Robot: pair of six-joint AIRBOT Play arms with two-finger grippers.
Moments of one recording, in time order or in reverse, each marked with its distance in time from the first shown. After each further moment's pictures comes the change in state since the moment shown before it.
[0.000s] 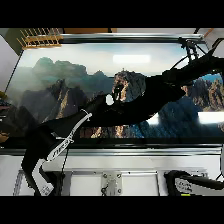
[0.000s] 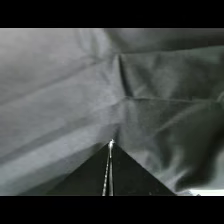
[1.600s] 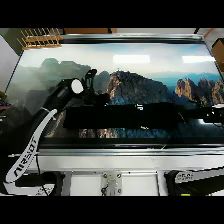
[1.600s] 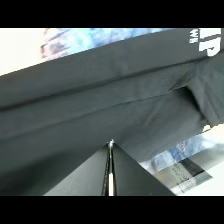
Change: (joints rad) left arm 0.225 0.345 -0.112 0.211 -0.245 -0.048; right arm -0.583 -0.281 -0.705 0.399 -0.388 -0.559
